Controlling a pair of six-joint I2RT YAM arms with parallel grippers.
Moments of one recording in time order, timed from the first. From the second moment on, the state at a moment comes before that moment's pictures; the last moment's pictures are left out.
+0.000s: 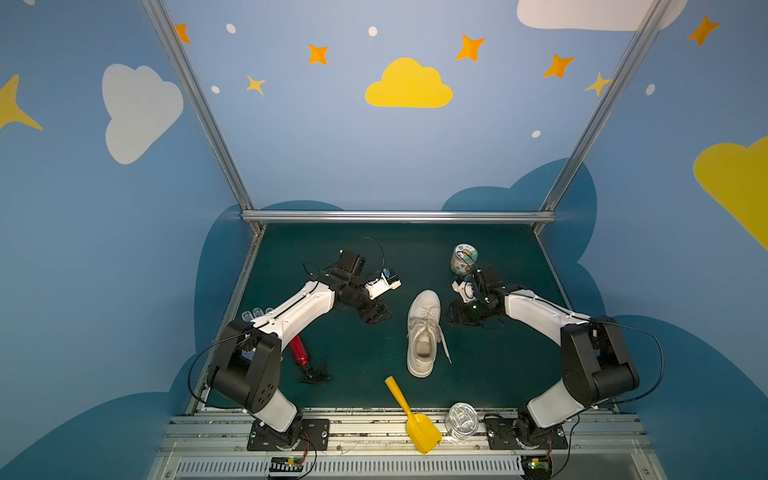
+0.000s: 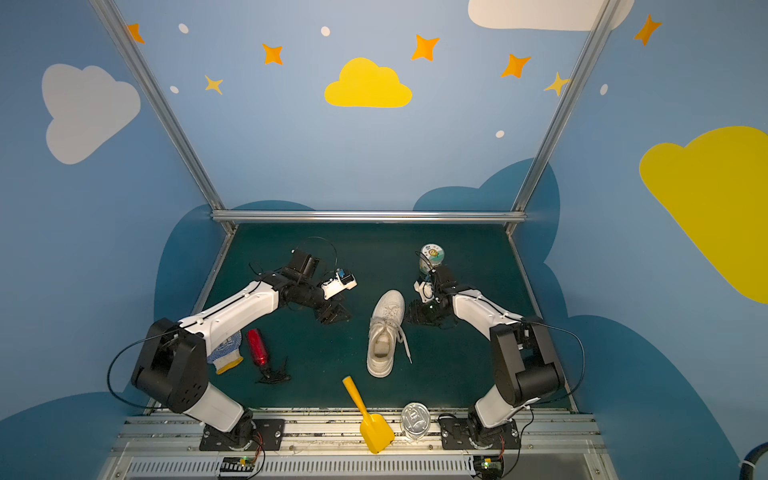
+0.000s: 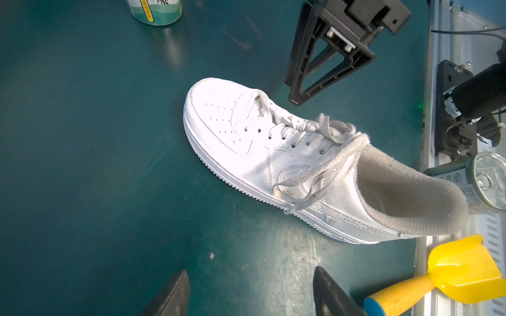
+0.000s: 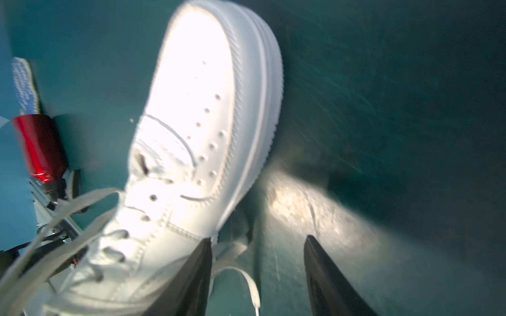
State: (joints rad) left arm -0.43 1.59 1.13 -0.58 0.59 0.54; right arm 0.34 1.59 0.93 -0.59 -0.43 0.24
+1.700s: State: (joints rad) left arm -0.59 1.87 1.42 -0.81 0.79 0.83; right arm 0.38 1.53 1.01 -0.65 -0.76 0.34
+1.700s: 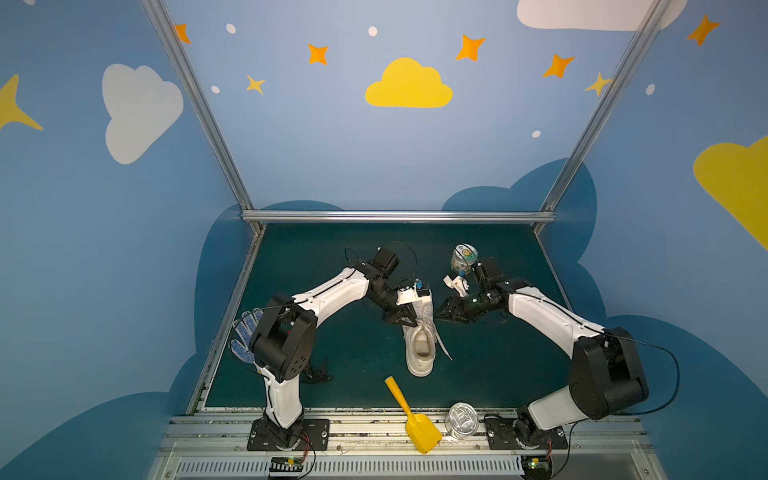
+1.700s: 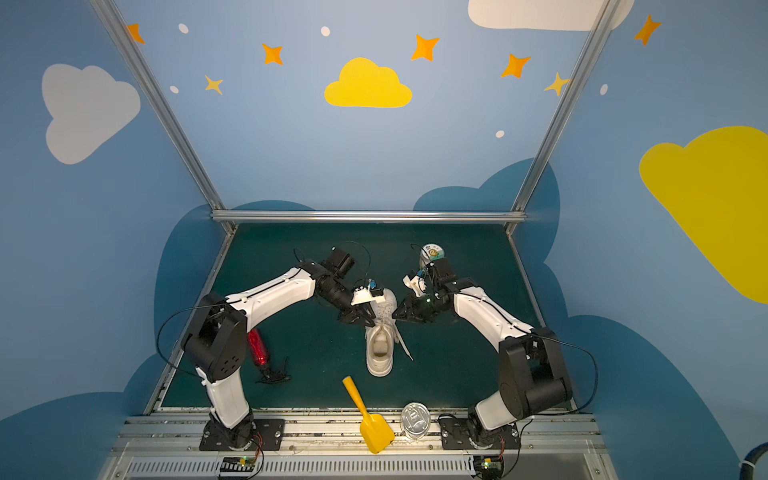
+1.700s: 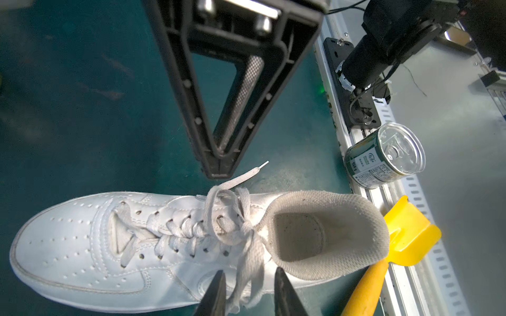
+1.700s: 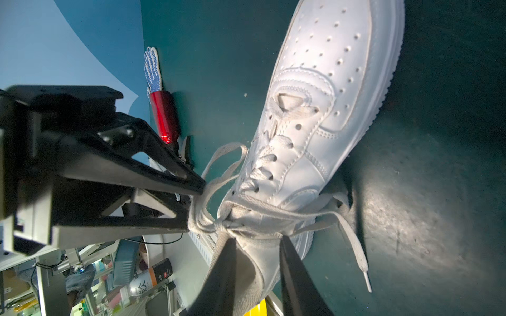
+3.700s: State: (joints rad) left arm -0.58 1.86 1.36 -0.78 0.78 0.82; right arm 0.42 1.58 1.08 -0.65 -0.77 0.33
